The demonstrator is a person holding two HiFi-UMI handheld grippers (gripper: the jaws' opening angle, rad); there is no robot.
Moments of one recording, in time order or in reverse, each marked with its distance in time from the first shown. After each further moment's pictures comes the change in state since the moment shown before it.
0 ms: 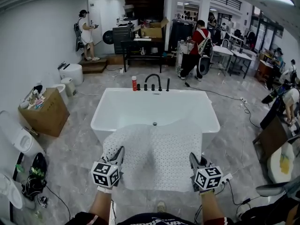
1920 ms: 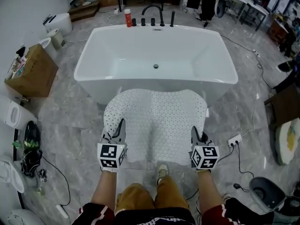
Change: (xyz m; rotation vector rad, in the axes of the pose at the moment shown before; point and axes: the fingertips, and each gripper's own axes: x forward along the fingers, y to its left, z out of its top) left arm 0.126 0.023 -0.256 0.086 0.126 0.104; right arm 0.138 -0.086 -0.261 0.012 0.168 -0.138
